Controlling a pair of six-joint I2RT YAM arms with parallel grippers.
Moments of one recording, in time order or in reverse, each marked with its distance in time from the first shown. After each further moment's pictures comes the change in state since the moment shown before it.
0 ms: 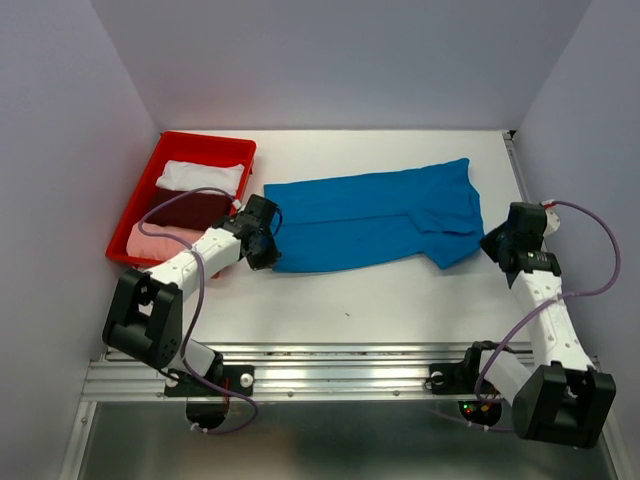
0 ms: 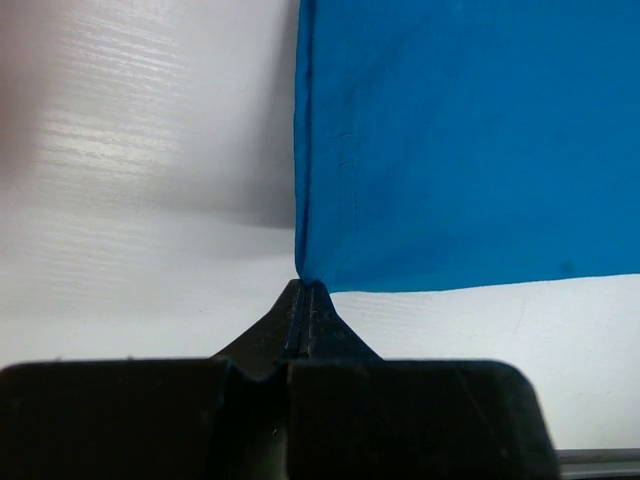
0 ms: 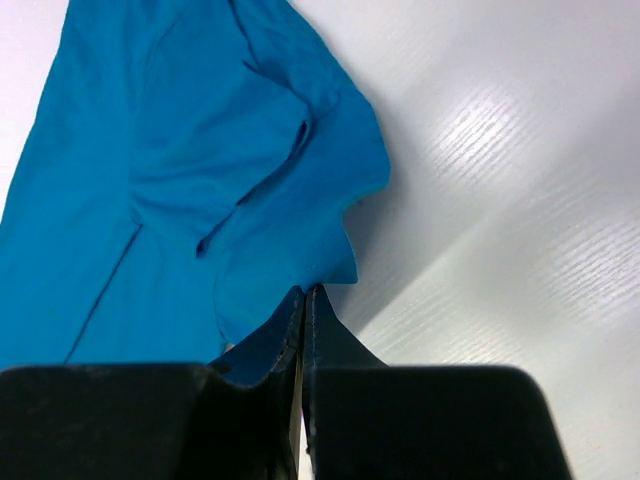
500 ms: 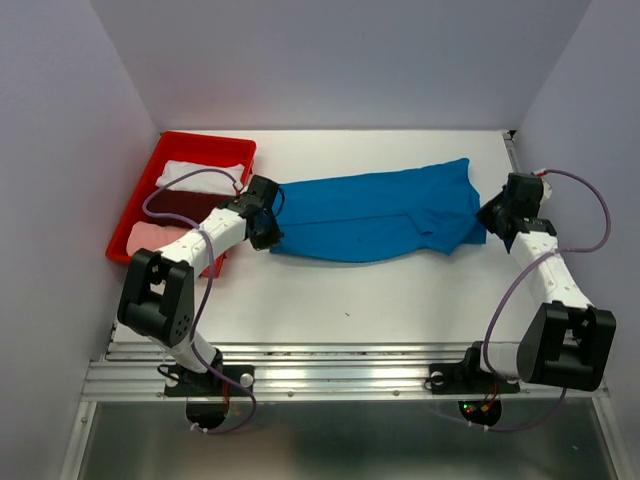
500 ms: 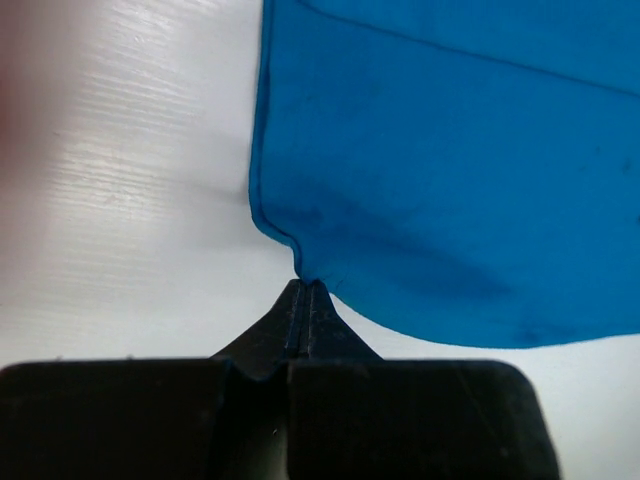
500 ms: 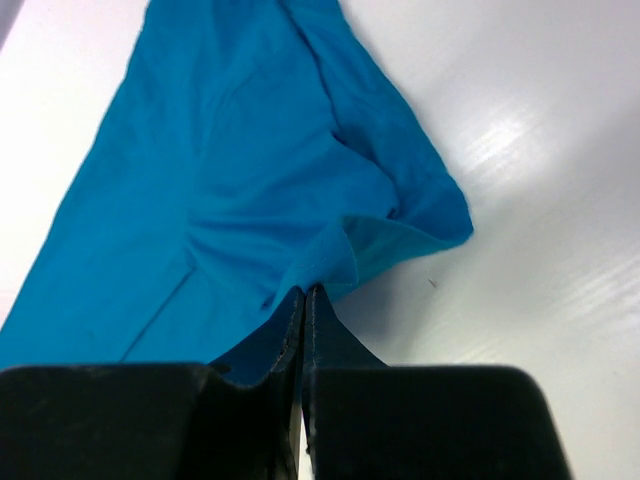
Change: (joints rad) left arm 0.033 0.129 0.179 0.005 -0.023 0.023; right arm 0.000 0.274 0.170 0.131 -0.067 -0.049
